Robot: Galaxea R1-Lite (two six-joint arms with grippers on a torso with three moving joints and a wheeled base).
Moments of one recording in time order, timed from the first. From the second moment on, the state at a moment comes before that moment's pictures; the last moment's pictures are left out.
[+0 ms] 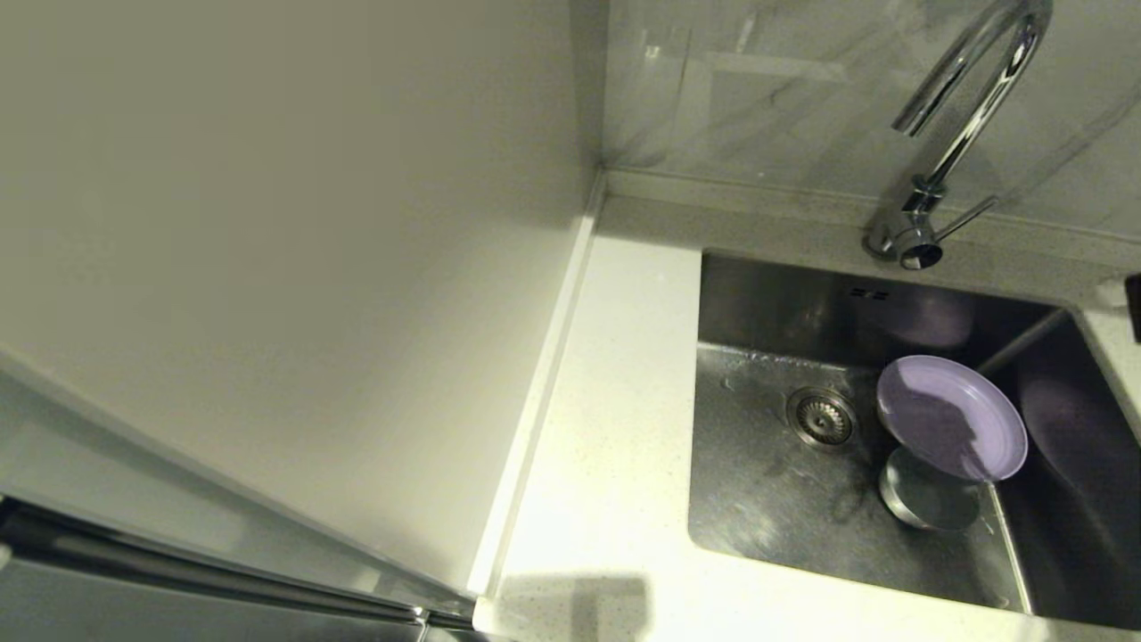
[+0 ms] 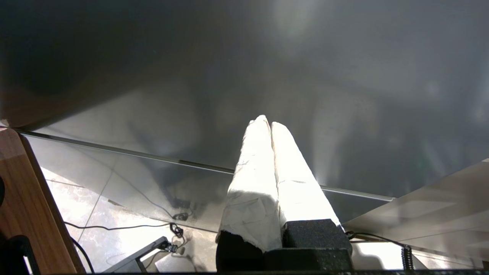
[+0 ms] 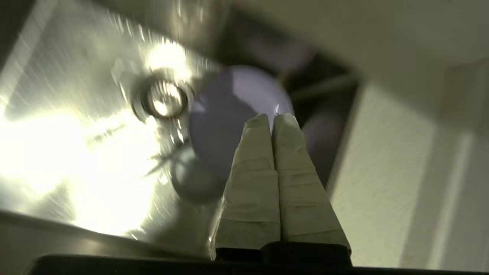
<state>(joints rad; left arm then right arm) 0.00 0.00 0.00 -0.01 0.00 -0.01 -0.27 1.42 -1.25 0.21 0.06 -0.37</state>
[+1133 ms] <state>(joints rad) 0.00 0.00 0.00 -0.01 0.00 -0.01 -0.33 1.59 -1.79 1.37 0.16 -0.30</state>
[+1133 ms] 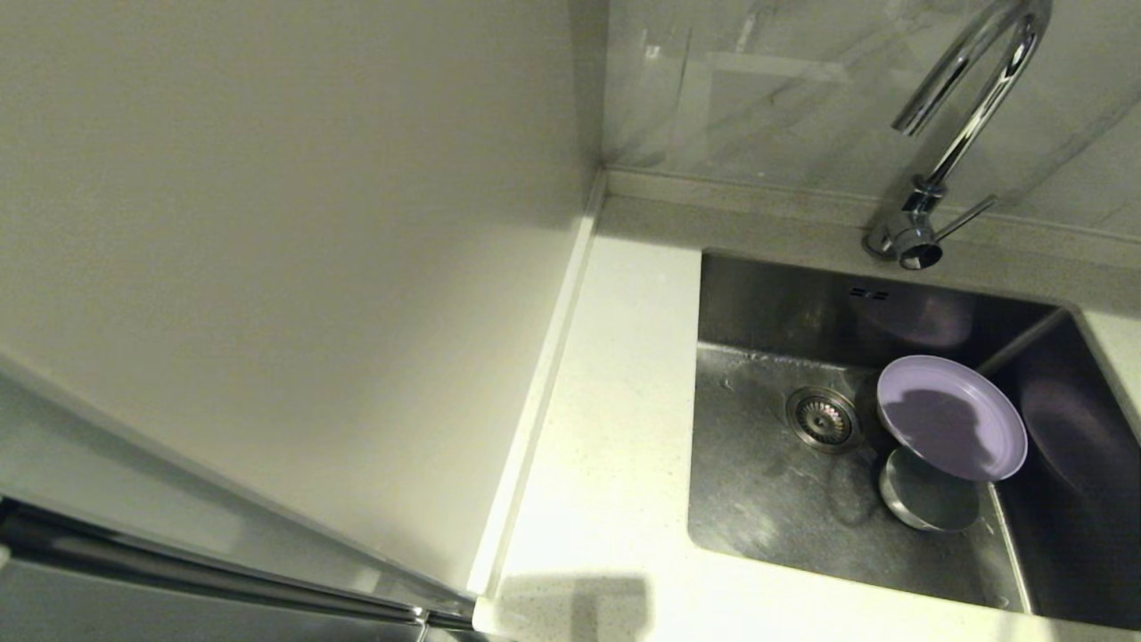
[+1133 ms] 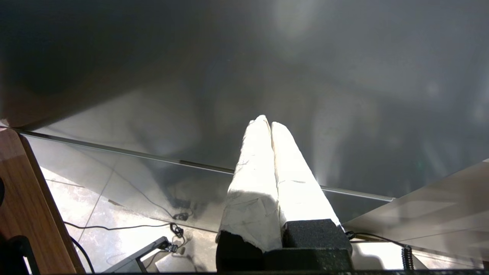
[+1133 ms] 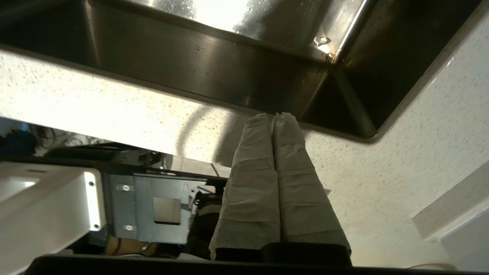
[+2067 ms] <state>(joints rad) 0.00 0.00 0.00 -0.01 0.00 -0.01 -0.55 1.66 -1.59 1.30 0.46 -0.63</state>
